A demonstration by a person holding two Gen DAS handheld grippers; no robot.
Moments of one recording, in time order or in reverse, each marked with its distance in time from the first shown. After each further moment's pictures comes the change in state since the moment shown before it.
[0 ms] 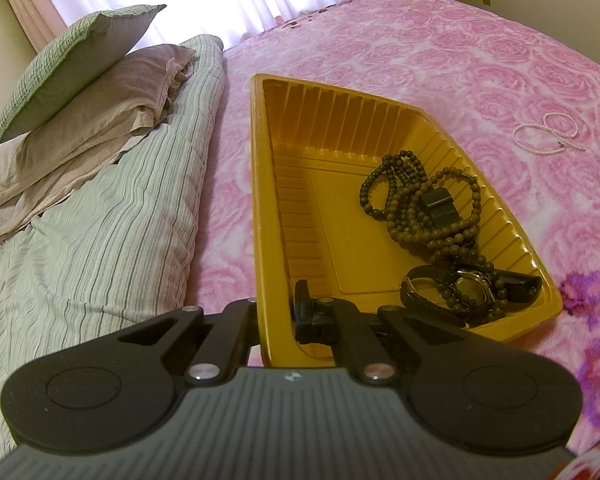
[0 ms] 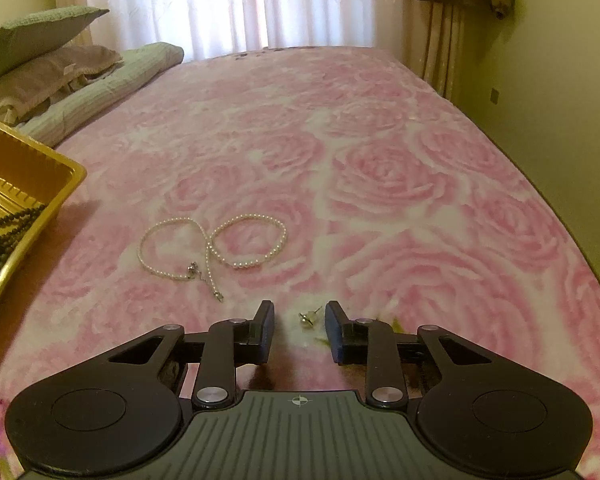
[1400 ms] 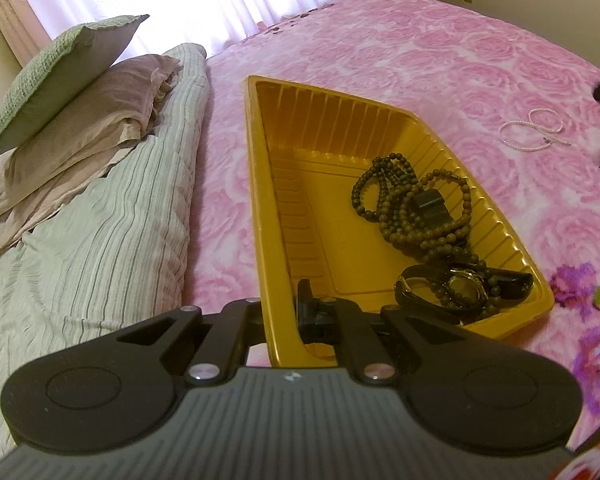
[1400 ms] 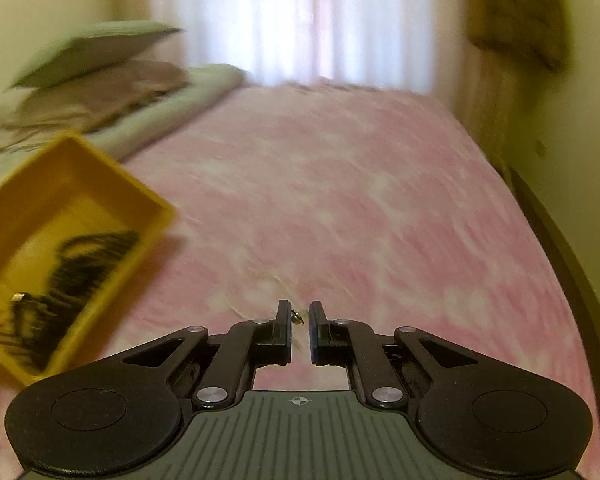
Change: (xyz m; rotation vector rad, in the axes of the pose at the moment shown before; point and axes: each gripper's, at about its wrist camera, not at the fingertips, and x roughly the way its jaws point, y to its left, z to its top) left arm -0.002 0.003 0.003 0.045 -0.014 -0.037; right arm -0.068 0.049 0.053 -0.203 -0.087 0.192
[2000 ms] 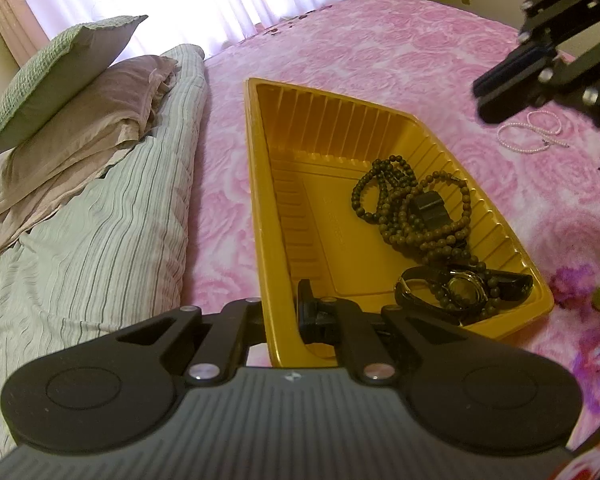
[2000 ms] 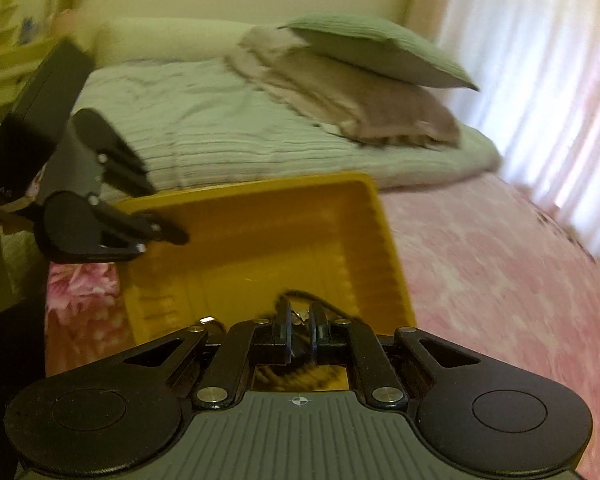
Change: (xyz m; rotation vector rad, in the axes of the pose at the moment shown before) left arm 0.001 0.000 0.002 0.000 -0.003 -0.006; right arm 0.031 0.166 0.054 -0.632 -0.018 0.437
